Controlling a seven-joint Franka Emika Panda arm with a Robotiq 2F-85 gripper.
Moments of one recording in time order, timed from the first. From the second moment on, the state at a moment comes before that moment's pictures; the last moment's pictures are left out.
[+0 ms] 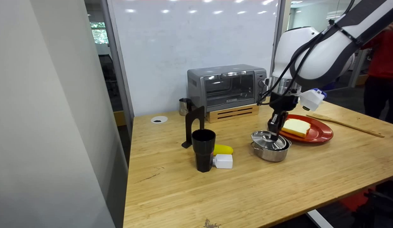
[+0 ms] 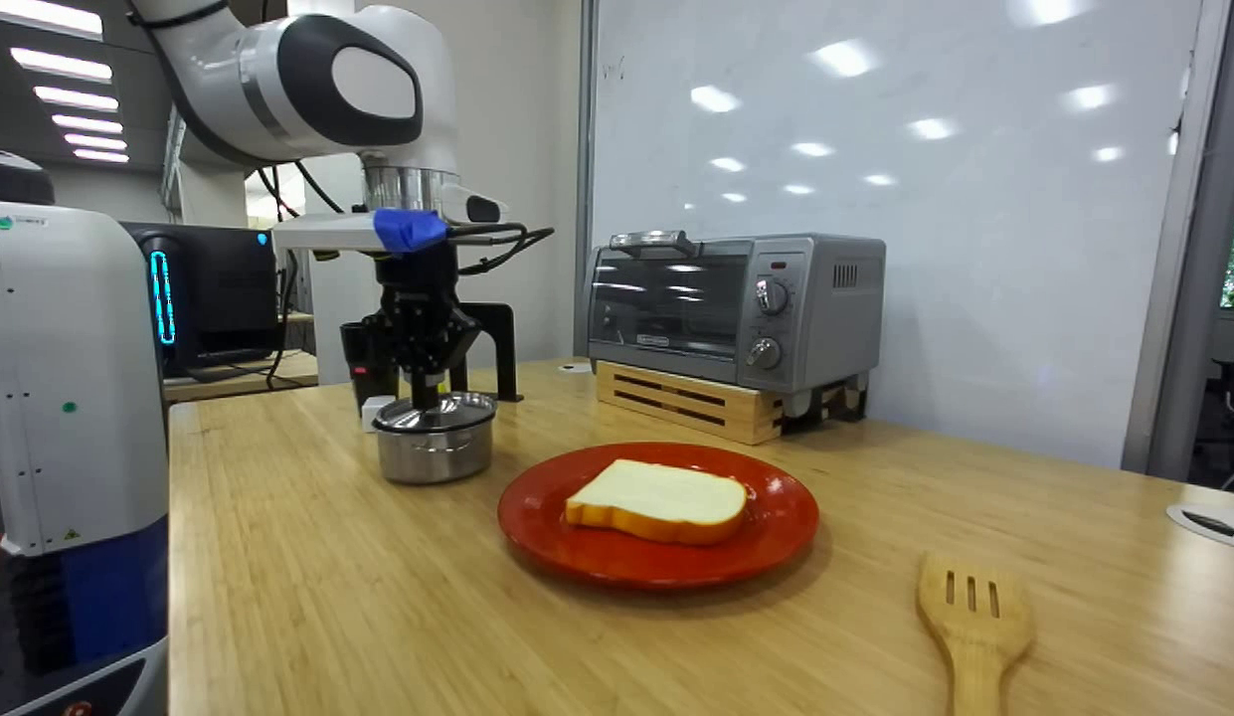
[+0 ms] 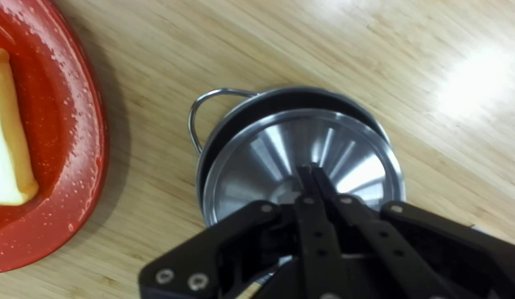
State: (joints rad) arm 0.01 0.04 -0.05 -2.46 0.03 2.55 -0.15
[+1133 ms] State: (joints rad) arm 0.02 0.03 -0.04 -2.51 0.02 2.55 -0.14
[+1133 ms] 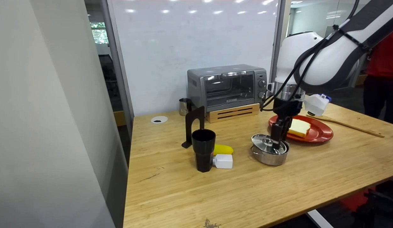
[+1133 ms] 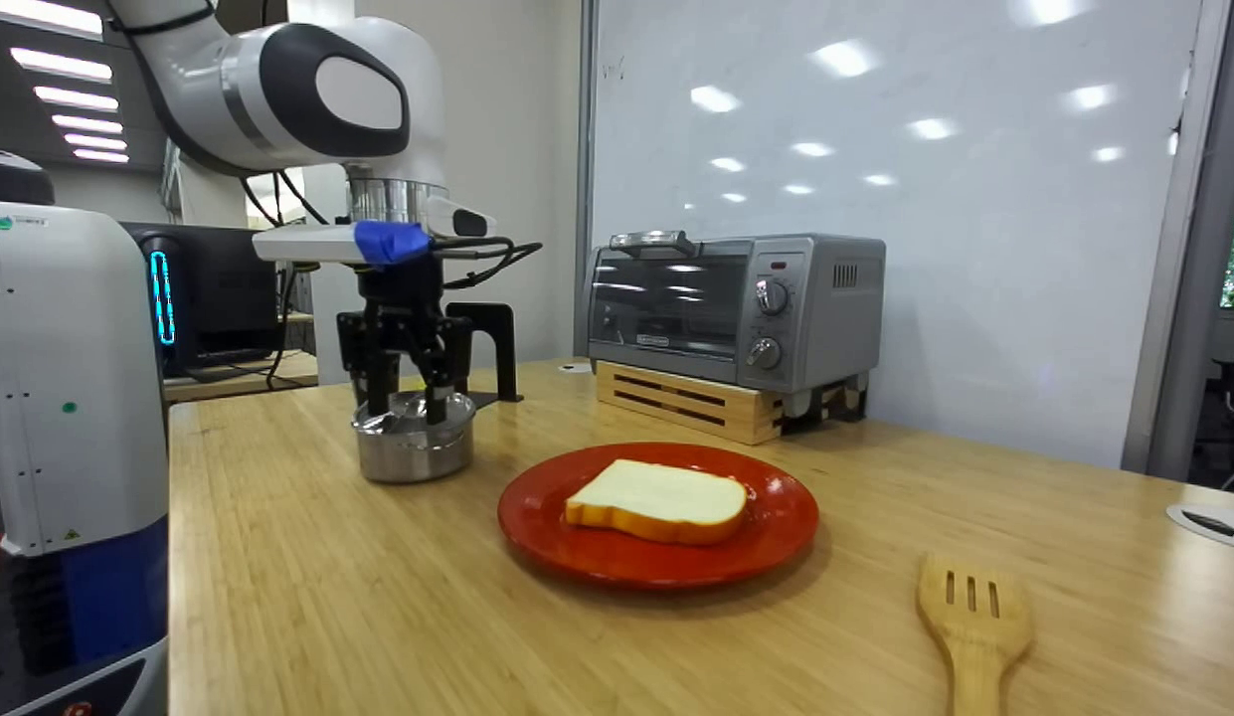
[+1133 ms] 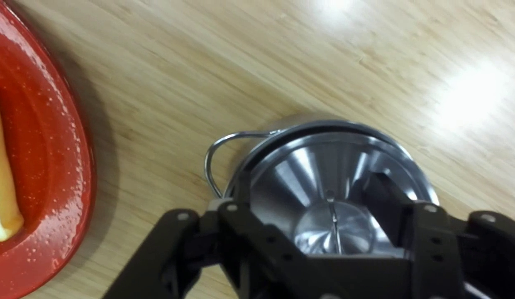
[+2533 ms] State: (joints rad) arm 0.03 -0.31 0.00 -2.52 0.09 2.20 -0.05
